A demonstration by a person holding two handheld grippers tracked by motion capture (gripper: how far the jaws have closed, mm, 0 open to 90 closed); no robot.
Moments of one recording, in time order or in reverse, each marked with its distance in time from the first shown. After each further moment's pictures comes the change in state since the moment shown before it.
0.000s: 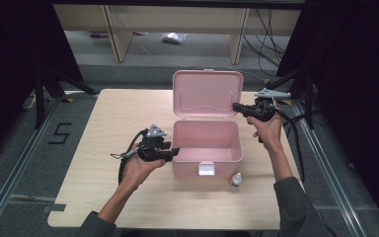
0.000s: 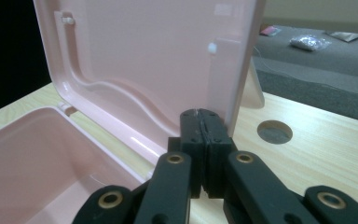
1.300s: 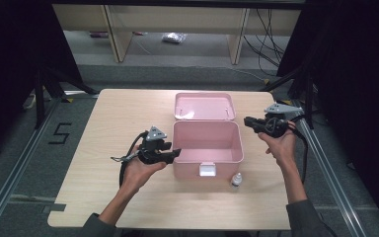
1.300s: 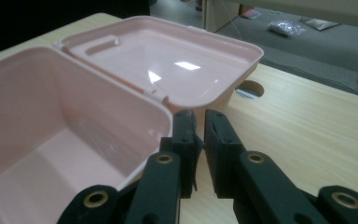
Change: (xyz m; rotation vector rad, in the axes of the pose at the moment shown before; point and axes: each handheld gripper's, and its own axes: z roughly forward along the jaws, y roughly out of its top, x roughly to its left) left arm -0.004 -0.006 0.000 -0.043 0.001 -0.004; right arm 0.016 -0.030 -0.046 0.071 -0.084 -0.042
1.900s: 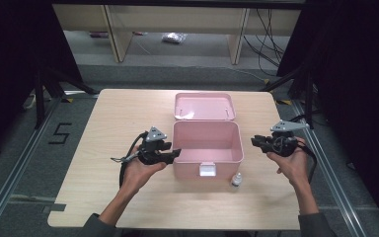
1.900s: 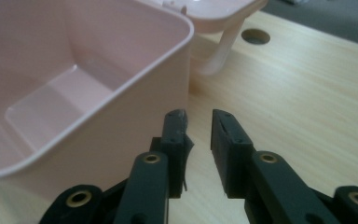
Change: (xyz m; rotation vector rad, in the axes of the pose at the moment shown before) left arm 0.001 -0.001 0.000 -0.015 0.009 0.018; right arm 0.012 -0.037 -0.037 0.147 -0.015 -0.042
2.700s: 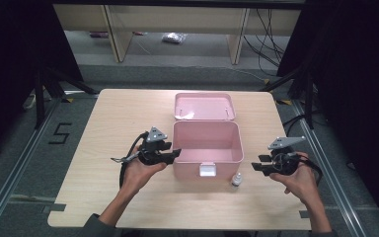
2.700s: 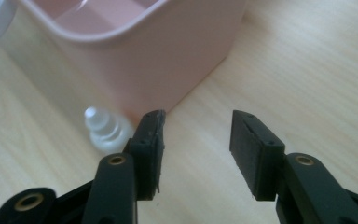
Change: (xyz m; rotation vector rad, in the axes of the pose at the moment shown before) left arm -0.003 0.000 -0.001 0.007 0.005 0.002; right arm 0.031 -0.024 -0.022 0.217 0.056 -0.050
